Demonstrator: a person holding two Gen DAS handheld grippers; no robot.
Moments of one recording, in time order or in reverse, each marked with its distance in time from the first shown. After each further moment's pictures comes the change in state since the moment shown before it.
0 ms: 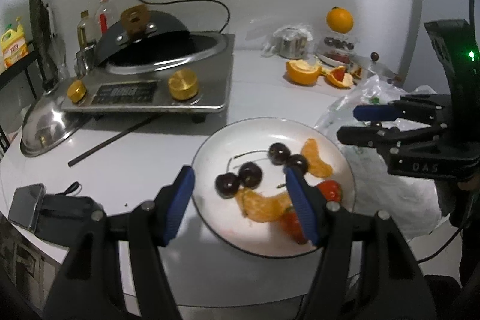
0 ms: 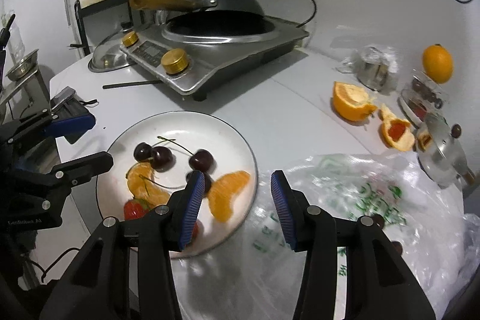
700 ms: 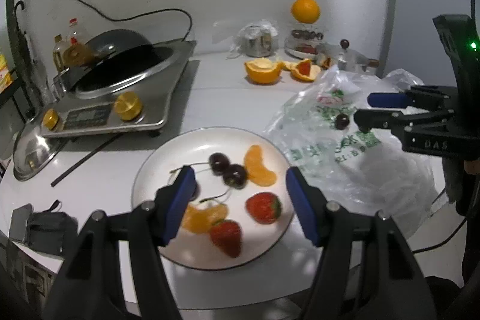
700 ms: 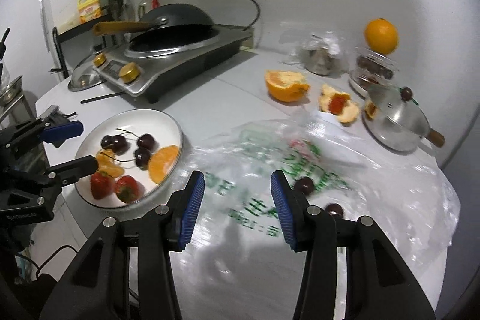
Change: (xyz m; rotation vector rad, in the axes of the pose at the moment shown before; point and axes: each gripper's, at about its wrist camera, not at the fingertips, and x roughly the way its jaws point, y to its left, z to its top) left arm 0.000 -0.076 0.012 0.105 0.009 -0.037; right arm -0.054 -0.076 -0.046 0.123 -0.055 -0.084
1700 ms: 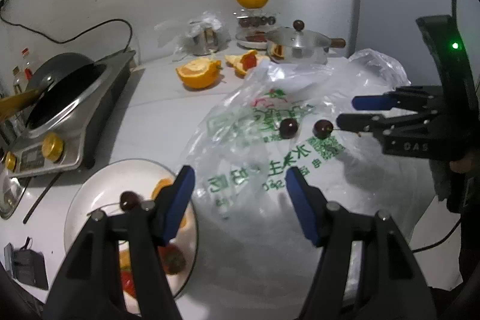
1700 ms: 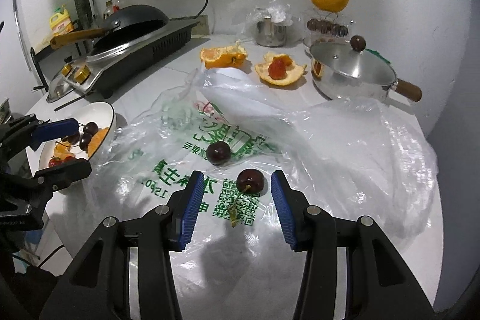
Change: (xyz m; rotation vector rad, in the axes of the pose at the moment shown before) left arm 0.053 -0.096 0.033 0.134 0.053 -0.084; right arm 0.008 -0.099 -0.040 0.120 0.038 -0.015
